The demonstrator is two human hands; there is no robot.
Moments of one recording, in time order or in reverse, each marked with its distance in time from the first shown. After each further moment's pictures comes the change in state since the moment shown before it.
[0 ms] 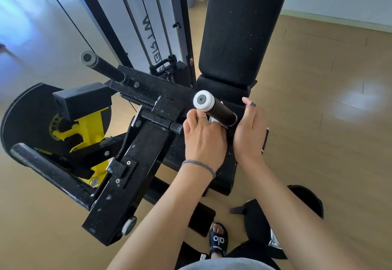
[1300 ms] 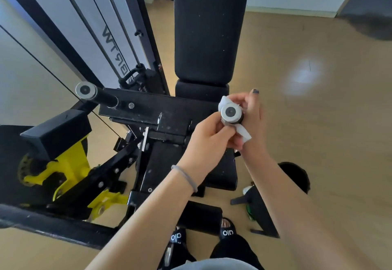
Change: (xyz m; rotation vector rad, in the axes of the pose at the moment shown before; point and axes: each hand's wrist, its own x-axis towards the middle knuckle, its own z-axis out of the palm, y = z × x) left_hand 0.028 -0.046 -0.102 -1.283 -0.719 -0.117; right_hand -0.018 -0.055 0.042 0.196 0.094 0.110
